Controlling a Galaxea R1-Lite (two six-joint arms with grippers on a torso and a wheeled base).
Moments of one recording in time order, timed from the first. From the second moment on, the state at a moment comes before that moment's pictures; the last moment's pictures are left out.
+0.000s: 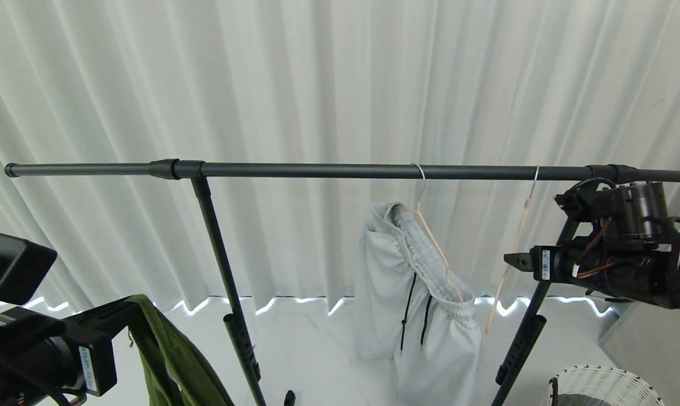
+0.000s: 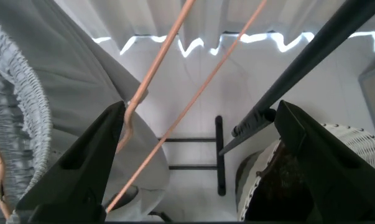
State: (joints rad) left arm -0.31 0.99 -0.40 -0.25 0.10 0.05; right arm 0.34 1.64 -0.80 -0.28 -0.16 0.25
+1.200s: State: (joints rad) left arm -0.31 0.95 -0.40 -0.25 0.10 0.05; right arm 0.35 1.75 -0.82 -0.32 -0.21 0.25
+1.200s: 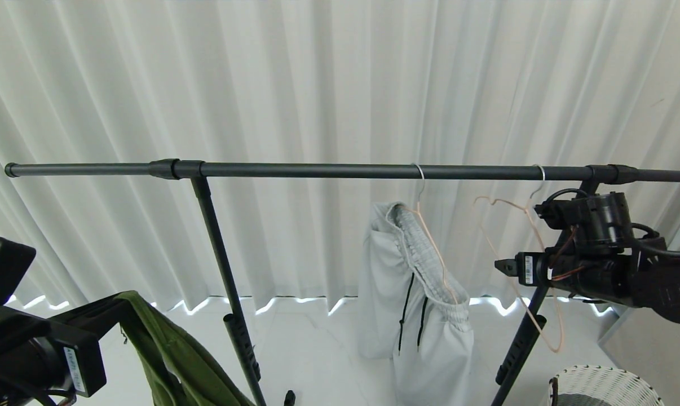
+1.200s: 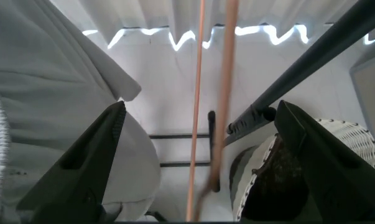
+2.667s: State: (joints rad) left arm -0.31 0.94 -0.40 -0.25 0.10 0.05; right arm 0.31 1.55 -0.65 -0.44 -0.20 0.20
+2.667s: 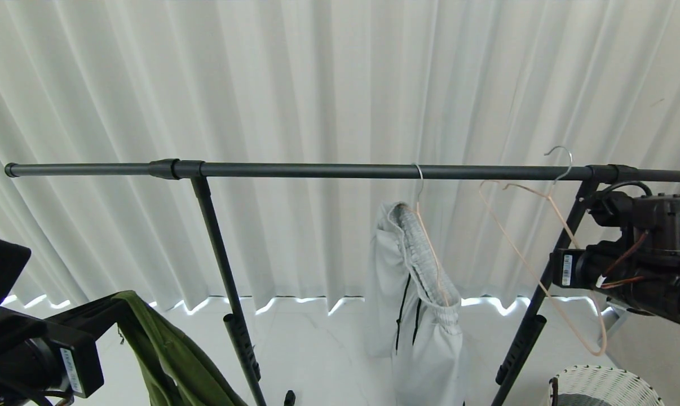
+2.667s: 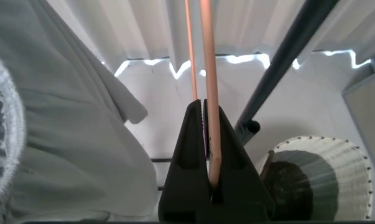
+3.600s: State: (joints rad) left arm -0.30 0.94 -0.40 -0.25 0.10 0.05; right arm 0.35 1.09 -0.31 -0.44 0.00 0.16
